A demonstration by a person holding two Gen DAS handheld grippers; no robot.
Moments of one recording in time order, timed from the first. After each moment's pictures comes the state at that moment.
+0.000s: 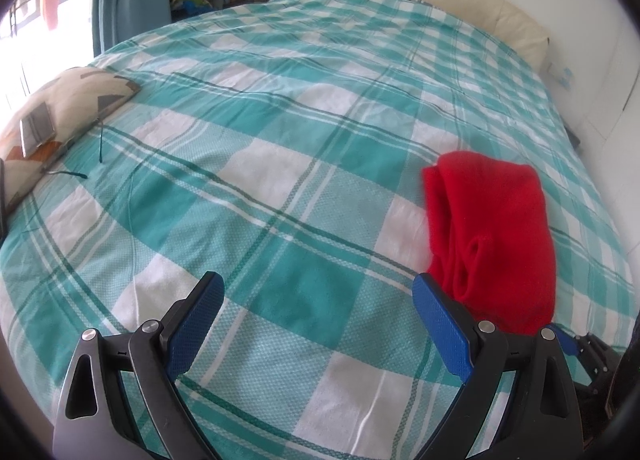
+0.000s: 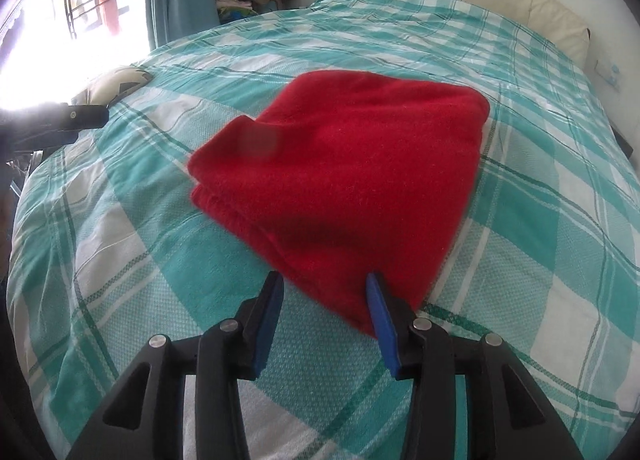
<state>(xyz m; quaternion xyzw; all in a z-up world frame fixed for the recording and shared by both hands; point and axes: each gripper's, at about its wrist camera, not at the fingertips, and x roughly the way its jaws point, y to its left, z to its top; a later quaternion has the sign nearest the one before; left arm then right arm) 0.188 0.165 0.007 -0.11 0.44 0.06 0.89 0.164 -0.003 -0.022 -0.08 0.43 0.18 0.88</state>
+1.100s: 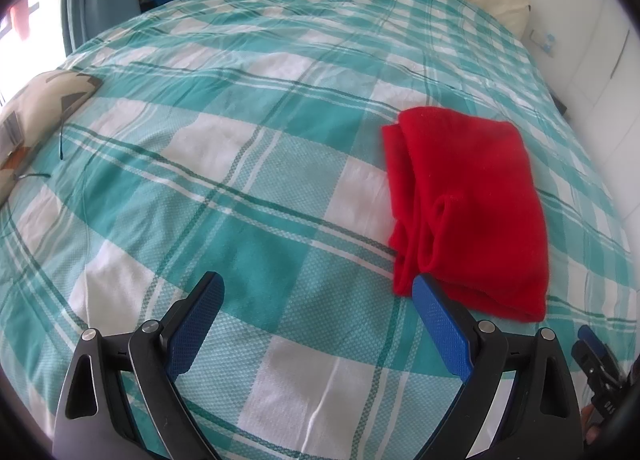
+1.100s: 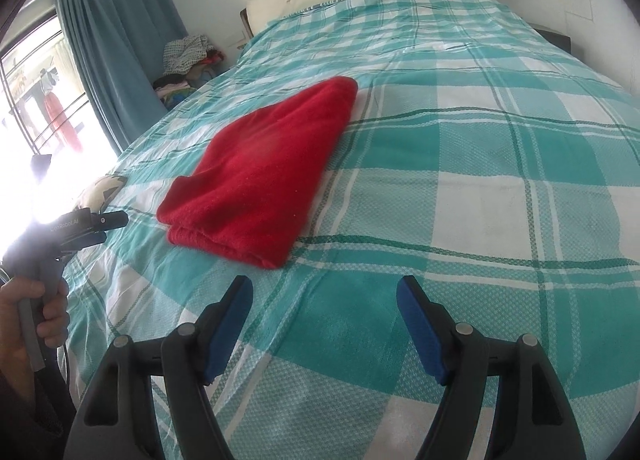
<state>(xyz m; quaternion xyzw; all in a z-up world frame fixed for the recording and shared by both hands) 0.201 0.124 -0.011 -0.09 0.48 0.02 0.87 0.116 -0.111 -0.017 0.12 0.40 0.11 0.90</state>
